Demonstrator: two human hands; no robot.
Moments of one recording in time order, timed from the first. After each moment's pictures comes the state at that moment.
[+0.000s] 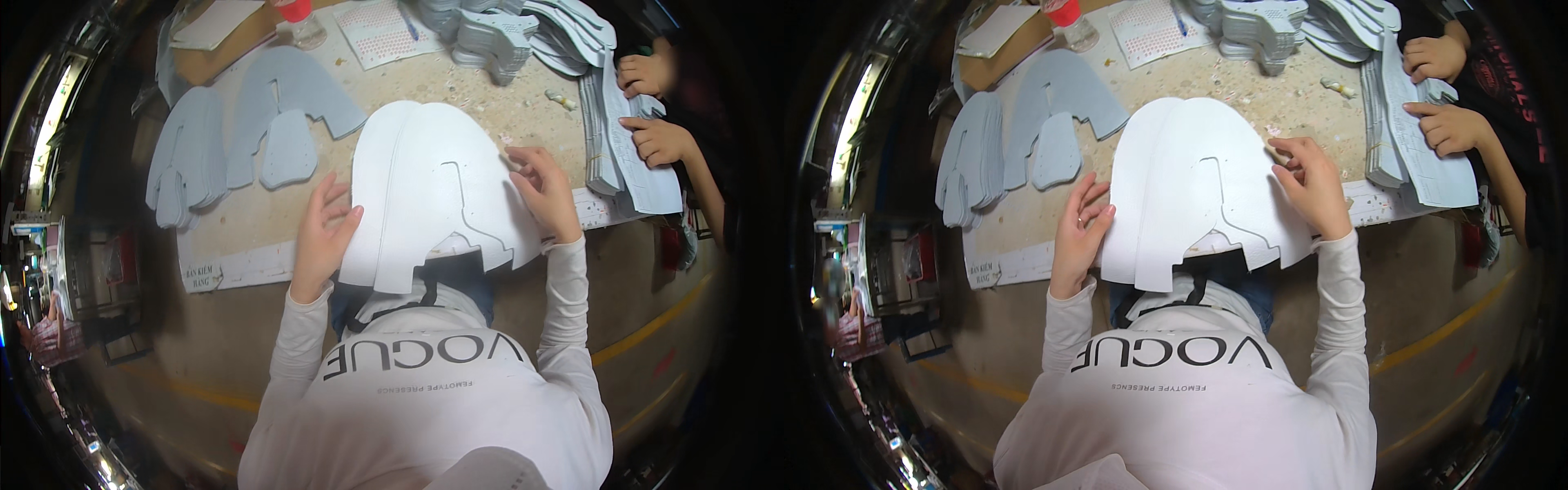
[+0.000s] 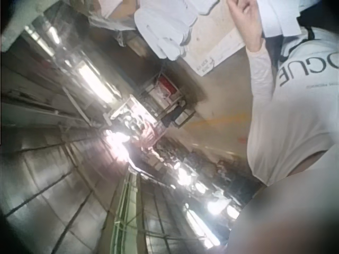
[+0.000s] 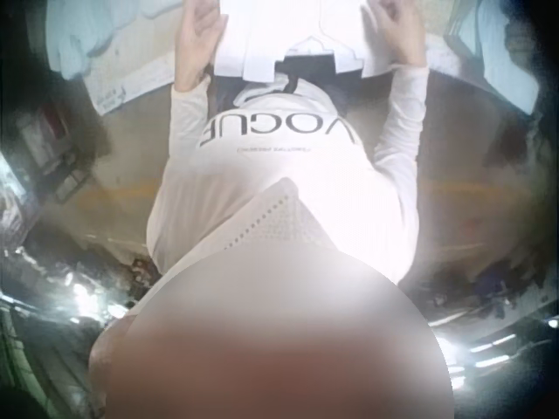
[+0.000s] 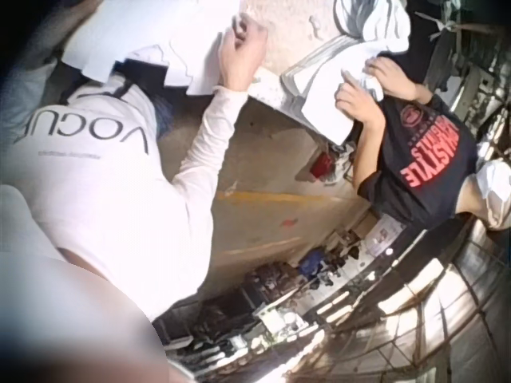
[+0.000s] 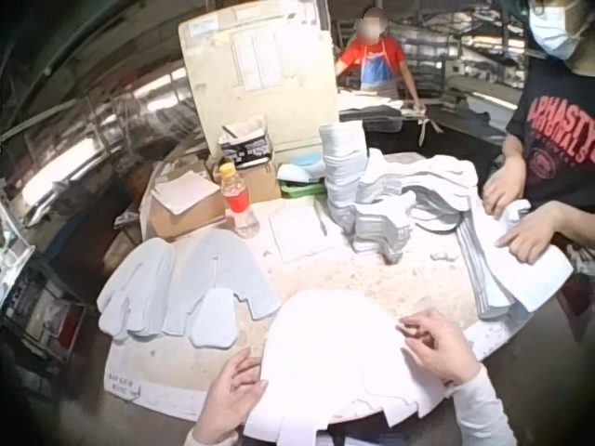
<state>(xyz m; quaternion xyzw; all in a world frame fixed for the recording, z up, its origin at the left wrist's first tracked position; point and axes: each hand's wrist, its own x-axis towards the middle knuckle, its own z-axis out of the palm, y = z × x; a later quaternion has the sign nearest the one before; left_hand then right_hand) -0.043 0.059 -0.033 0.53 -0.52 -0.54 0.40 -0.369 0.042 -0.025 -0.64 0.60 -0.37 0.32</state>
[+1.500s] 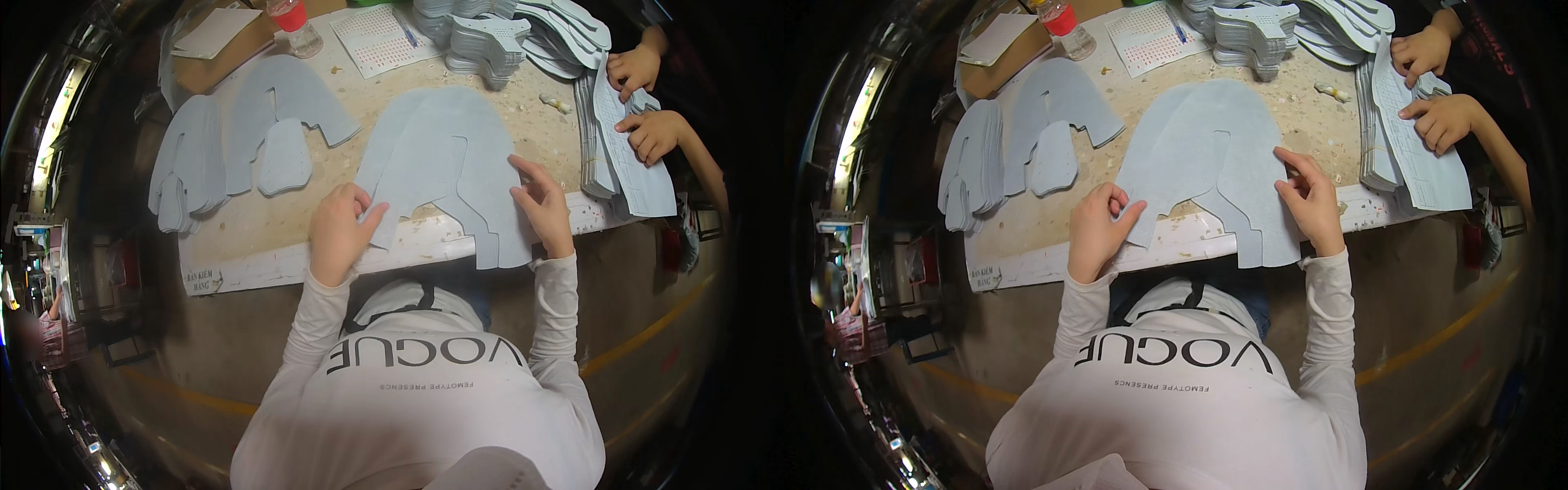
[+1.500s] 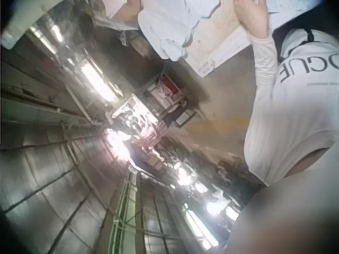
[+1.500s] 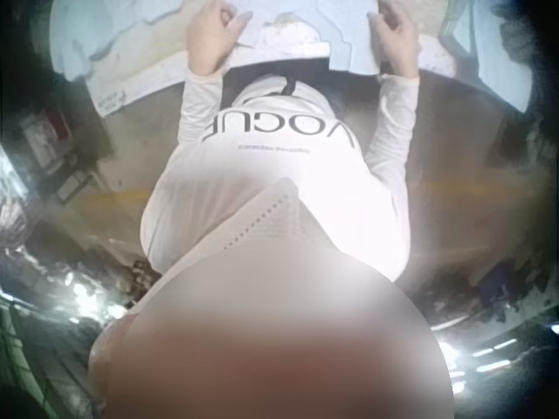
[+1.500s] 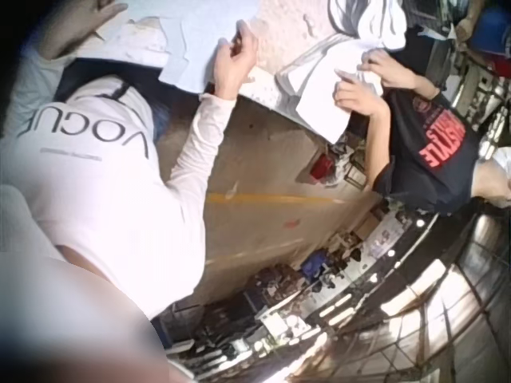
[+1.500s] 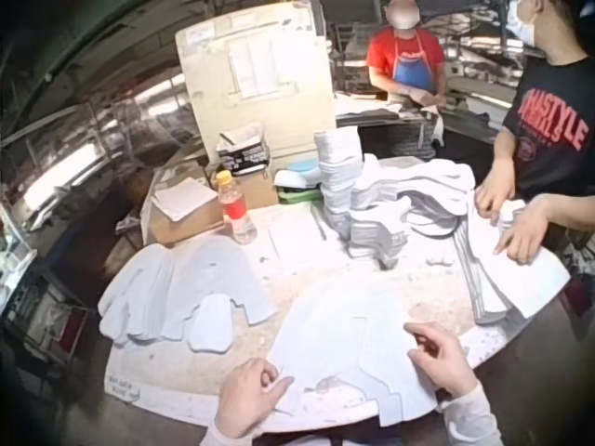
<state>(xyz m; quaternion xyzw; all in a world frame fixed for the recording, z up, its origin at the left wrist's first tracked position) -0.074 0.040 -0.036 0.58 -0.74 -0.19 0.28 -0.387 0.055 -0.058 -0.58 0.58 -0.45 0.35</state>
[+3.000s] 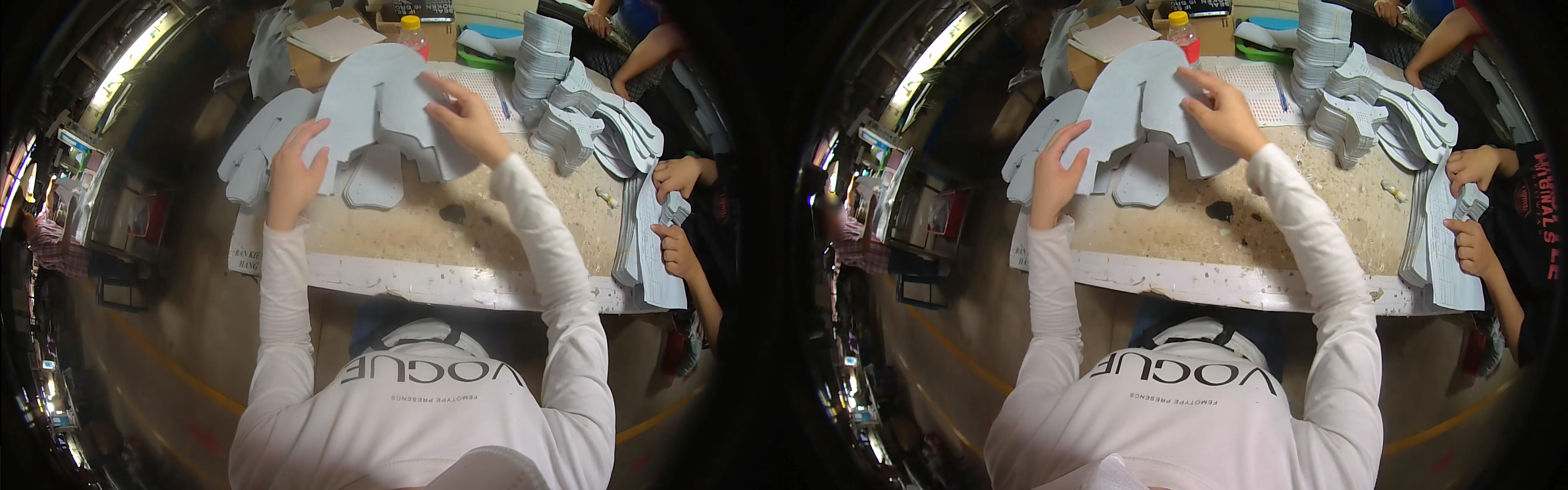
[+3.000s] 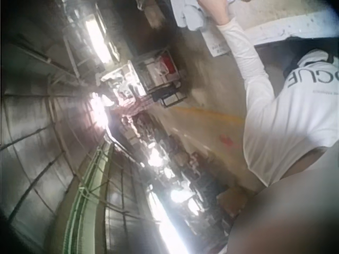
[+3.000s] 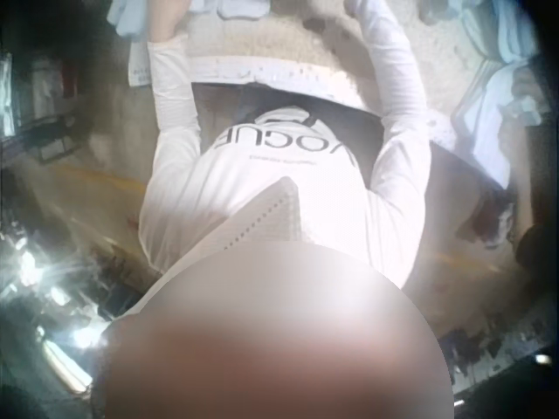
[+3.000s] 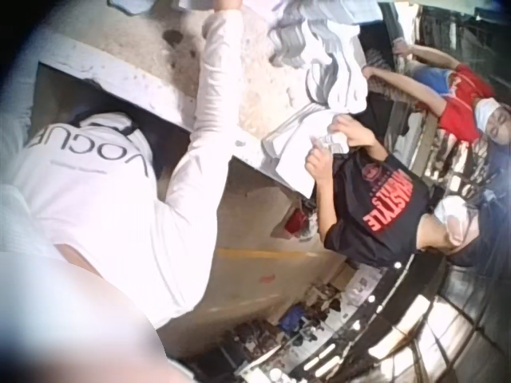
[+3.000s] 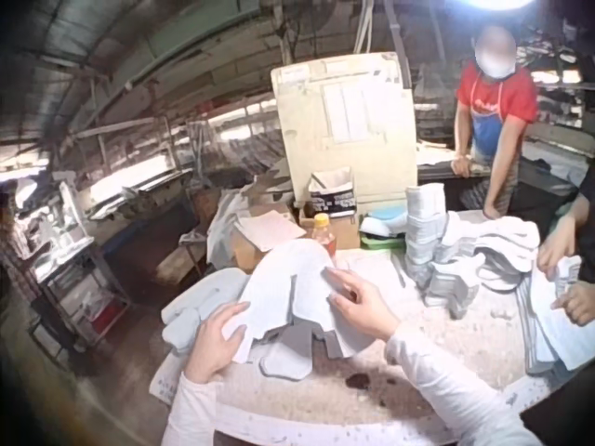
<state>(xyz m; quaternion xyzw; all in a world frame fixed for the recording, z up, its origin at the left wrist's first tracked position) 0.080 -0.027 0.039 0.55 -0.72 -0.02 0.43 -0.184 -0.140 0.022 -0.73 0.32 -0.48 0.37</state>
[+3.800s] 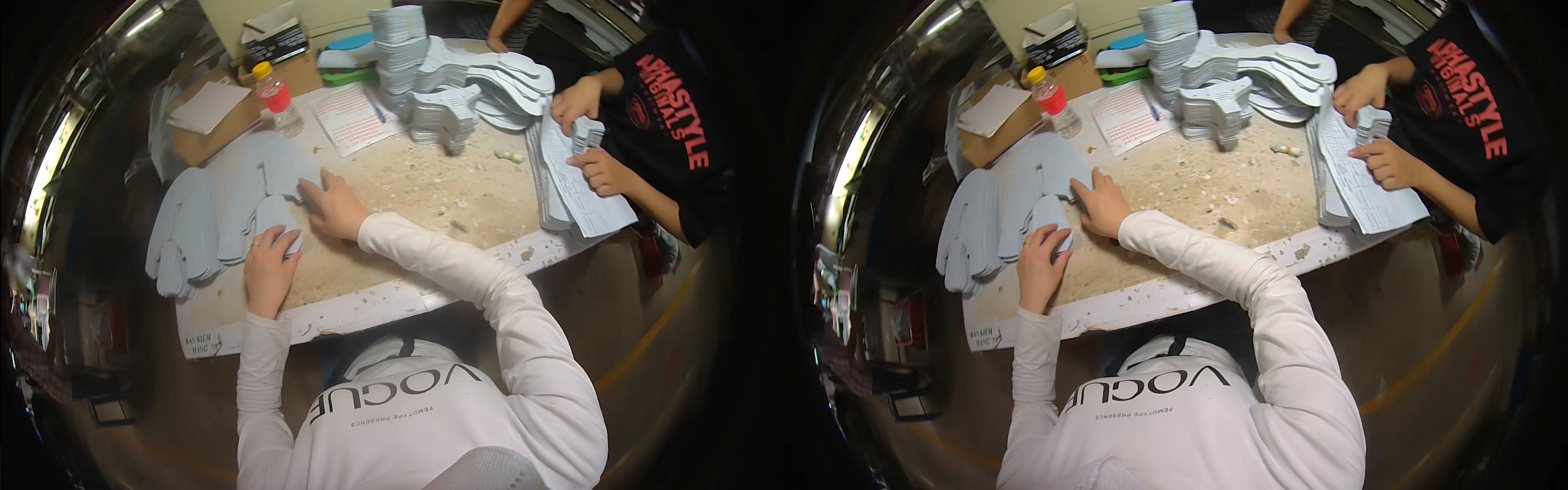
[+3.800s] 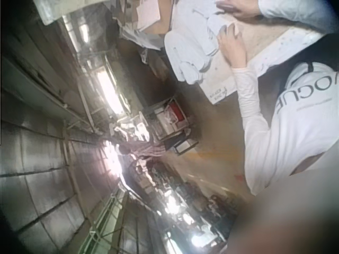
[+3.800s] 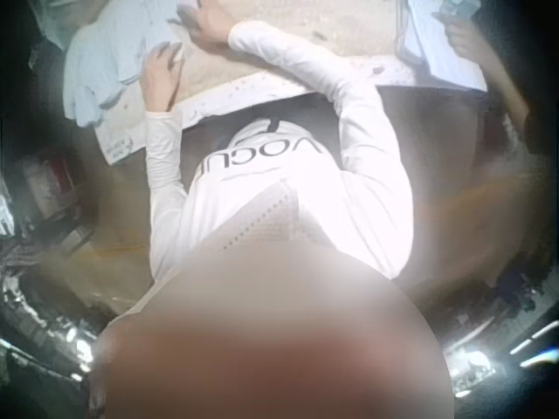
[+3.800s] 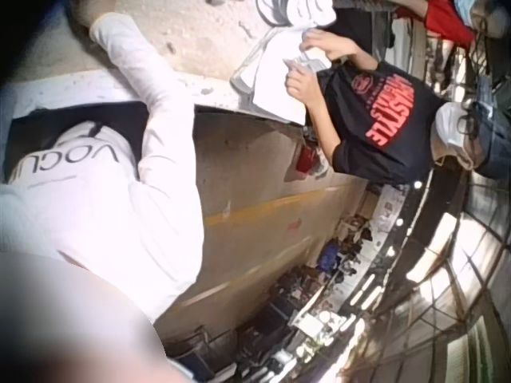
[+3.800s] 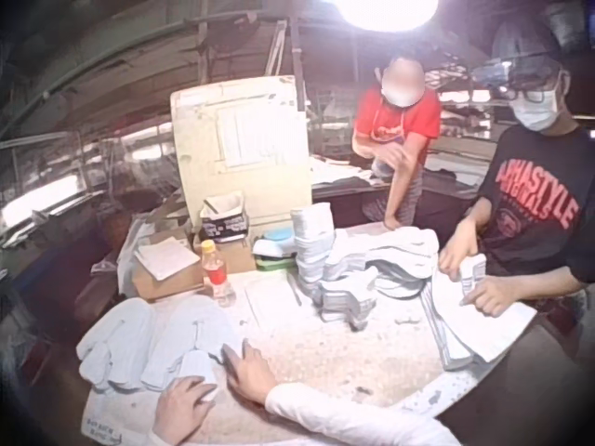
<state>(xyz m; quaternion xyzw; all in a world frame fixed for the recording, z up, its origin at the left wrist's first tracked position) 0.004 -0.004 -0.014 0.54 -0.81 0.00 0.23 -0.163 -0.089 -0.062 -0.80 0.48 -0.35 0.13</state>
